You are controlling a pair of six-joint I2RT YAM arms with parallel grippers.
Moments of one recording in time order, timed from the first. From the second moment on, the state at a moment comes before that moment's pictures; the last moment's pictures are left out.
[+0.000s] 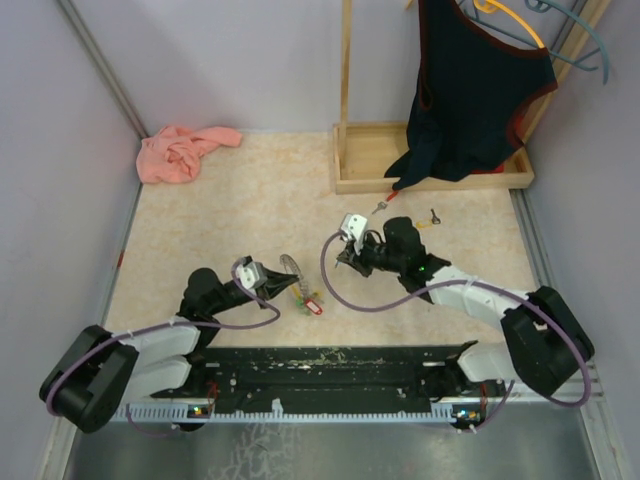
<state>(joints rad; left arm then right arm) -0.53 1.09 0.10 1.03 0.66 0.11 0.62 1.31 0.64 0.21 -0.45 -0.30</state>
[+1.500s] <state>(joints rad) -0.49 1.16 0.15 1.07 0.93 0.13 0.80 1.22 0.50 0.43 -0.65 -0.54</state>
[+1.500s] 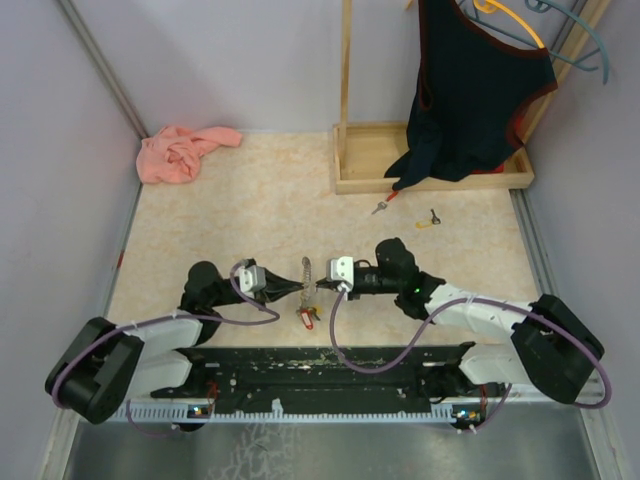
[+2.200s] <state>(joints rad) -0.49 1.20 0.17 1.07 0.96 0.13 0.80 1.25 0.53 0.39 -0.69 -0.55</state>
